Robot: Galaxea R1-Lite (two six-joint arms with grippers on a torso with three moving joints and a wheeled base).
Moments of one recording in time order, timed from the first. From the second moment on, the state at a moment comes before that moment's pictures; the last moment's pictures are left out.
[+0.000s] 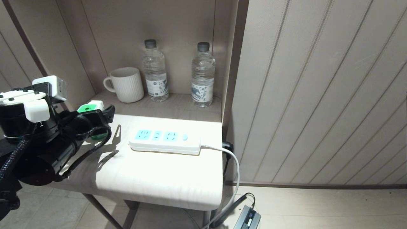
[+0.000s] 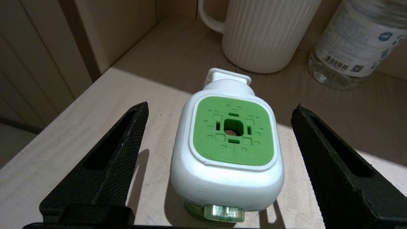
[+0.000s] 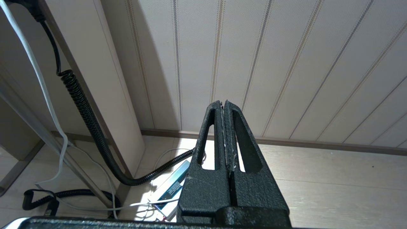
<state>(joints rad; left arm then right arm) -0.39 1.49 -0.60 -0.79 0.53 -0.19 0.00 0.00 0.00 0.01 -0.01 0.00</state>
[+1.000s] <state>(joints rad) -0.40 1.29 -0.63 -0.67 0.53 -0.13 0.00 0.00 0.00 0.01 -0.01 0.00</state>
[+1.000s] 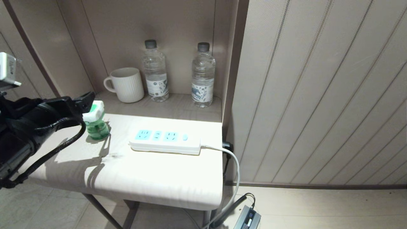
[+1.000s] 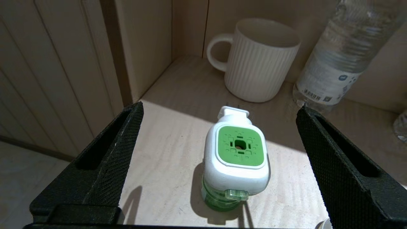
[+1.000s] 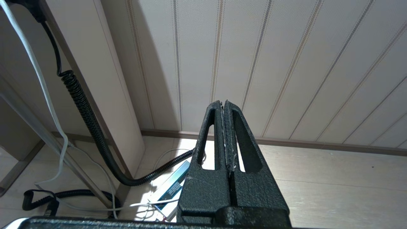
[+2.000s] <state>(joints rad) -0.35 0.49 -0.80 0.38 0.84 -0.09 0.00 0.00 0.00 0.01 0.00 0.01</state>
